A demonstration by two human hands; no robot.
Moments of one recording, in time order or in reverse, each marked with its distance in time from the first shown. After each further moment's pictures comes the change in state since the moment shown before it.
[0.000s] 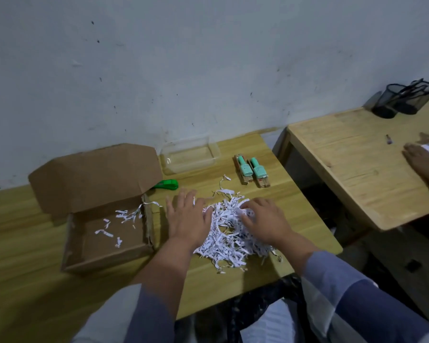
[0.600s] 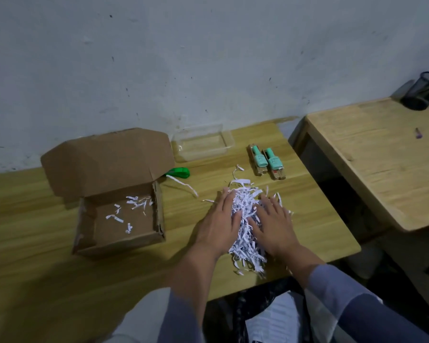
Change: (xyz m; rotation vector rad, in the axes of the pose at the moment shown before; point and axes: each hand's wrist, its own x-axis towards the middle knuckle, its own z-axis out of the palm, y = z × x) left_hand -0.015 0.020 0.040 -0.404 -0.071 0.121; right_hand -0.009 0.006 0.047 -0.093 -0.006 -0.005
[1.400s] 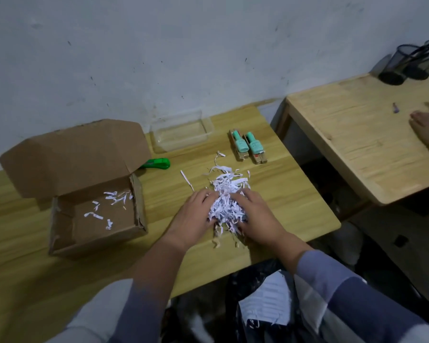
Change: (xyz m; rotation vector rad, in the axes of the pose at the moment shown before) left_hand 0.003 -0.023 -0.005 0.245 -0.076 0.229; right_hand -0.006 0.007 0.001 0.246 0.066 -0.200
